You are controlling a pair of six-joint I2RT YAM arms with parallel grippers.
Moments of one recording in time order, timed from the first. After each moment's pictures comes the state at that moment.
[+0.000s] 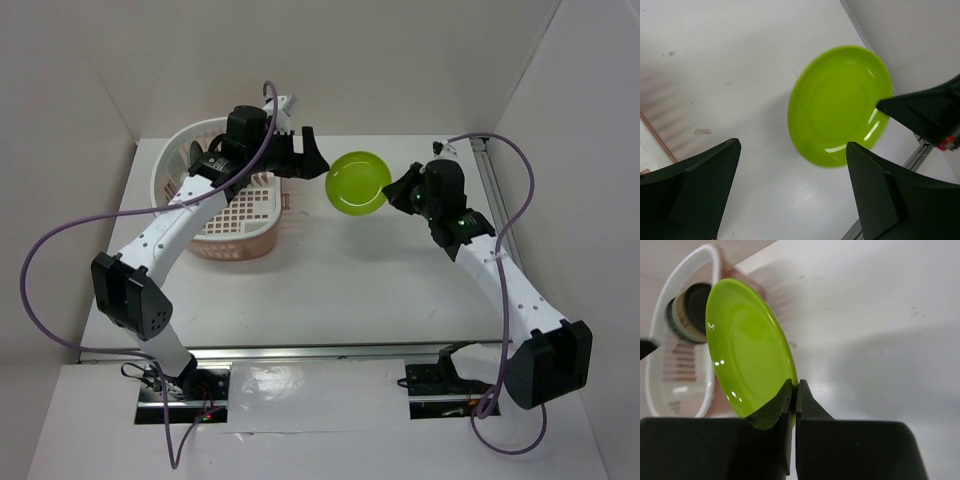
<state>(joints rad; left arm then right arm) -0.45 1.66 1.69 -0.44 0.31 -0.36 0.30 1.23 1.06 -0.25 0.03 0.67</state>
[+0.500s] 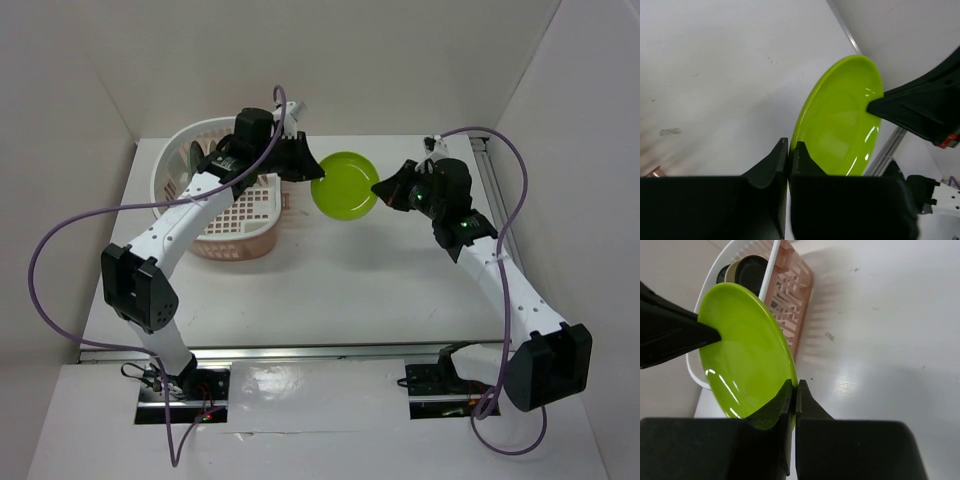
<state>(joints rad) -0.45 1.73 1.70 -0.44 0.39 -0.39 0.27 1.19 1.03 -0.10 -0.29 0.60</state>
